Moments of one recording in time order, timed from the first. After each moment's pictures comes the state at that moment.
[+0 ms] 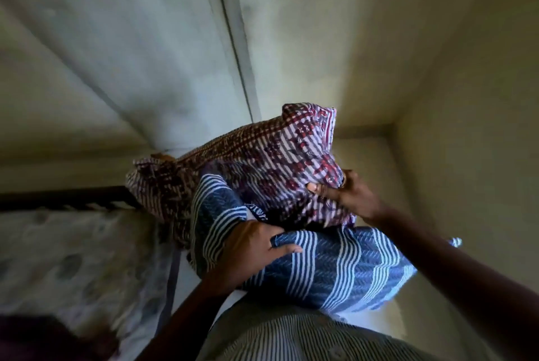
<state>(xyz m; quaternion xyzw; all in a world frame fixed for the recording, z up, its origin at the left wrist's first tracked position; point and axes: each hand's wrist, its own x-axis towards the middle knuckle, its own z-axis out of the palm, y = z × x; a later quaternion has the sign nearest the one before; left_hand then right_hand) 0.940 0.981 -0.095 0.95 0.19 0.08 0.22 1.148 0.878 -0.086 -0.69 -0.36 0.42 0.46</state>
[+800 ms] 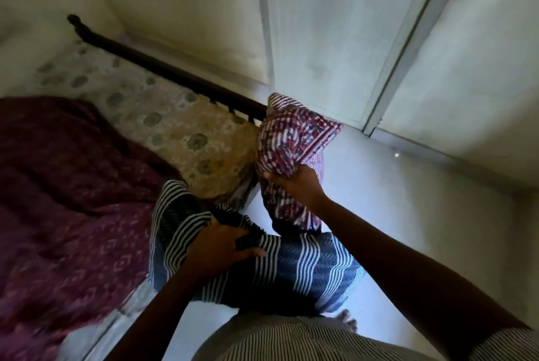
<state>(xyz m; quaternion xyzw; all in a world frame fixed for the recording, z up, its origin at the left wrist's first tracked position) 0.664 0.930 -0.096 0.83 0.51 0.06 0.24 0.865 0.996 -0.123 -0.67 -0.48 0.47 0.32</state>
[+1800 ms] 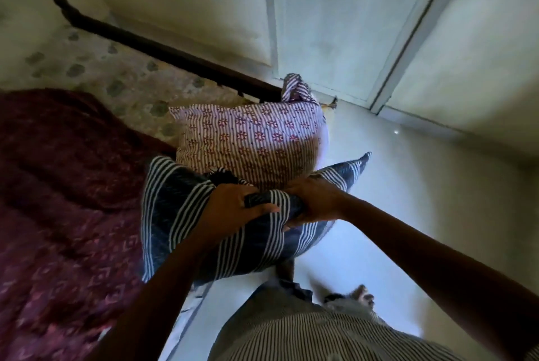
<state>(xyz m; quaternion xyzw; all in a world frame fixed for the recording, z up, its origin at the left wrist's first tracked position) 0.622 0.981 -0.069 0.80 0.50 0.11 0.32 0.826 0.974 -0.115 -0.48 -0.81 0.32 0.00</state>
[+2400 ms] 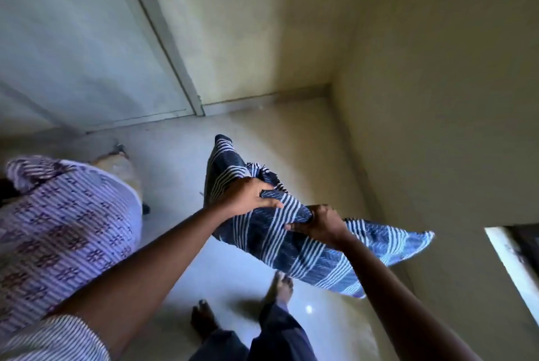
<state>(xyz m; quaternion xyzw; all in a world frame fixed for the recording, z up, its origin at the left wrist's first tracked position) 1.067 0.926 -0.191 0.91 0.13 -0.17 0.34 1.146 0.727 -0.205 -0.85 -0.31 0.38 0.17</state>
